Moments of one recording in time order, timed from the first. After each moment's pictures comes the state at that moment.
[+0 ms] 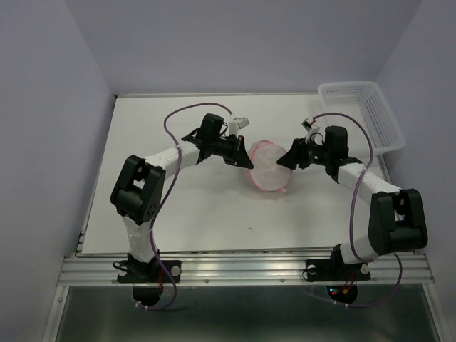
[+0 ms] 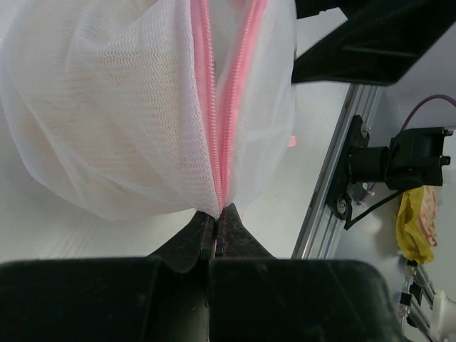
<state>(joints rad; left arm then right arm) -0.53 1.85 1.27 -0.11 0.82 -0.33 0.12 1.47 0.82 0.07 -0.76 0.16</state>
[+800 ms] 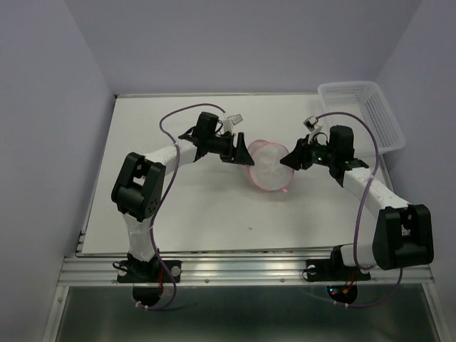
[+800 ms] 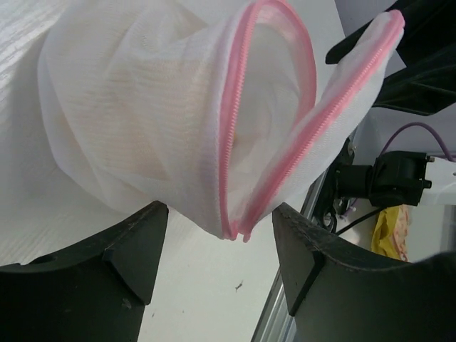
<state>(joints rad) -0.48 1.89 1.28 -0.09 0.84 -0.41 0.11 1.35 0.82 0.02 -0.79 0.09</state>
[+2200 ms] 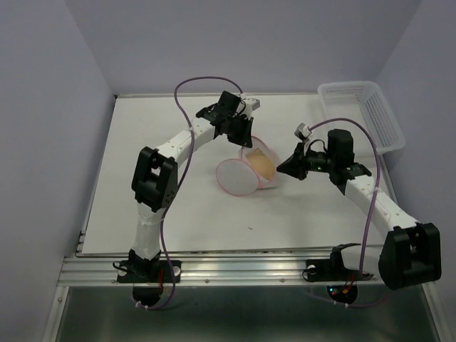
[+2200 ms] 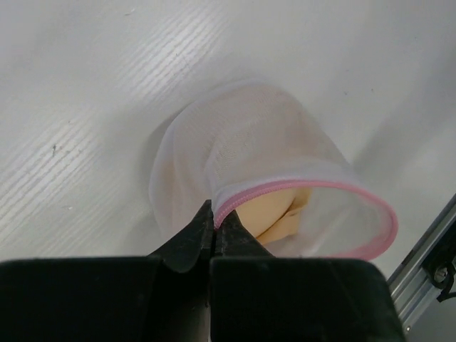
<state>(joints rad) -0.57 2.08 1.81 -0.59 0.43 -0.14 0.15 1.24 0.80 -0.08 -0.97 -0.13</state>
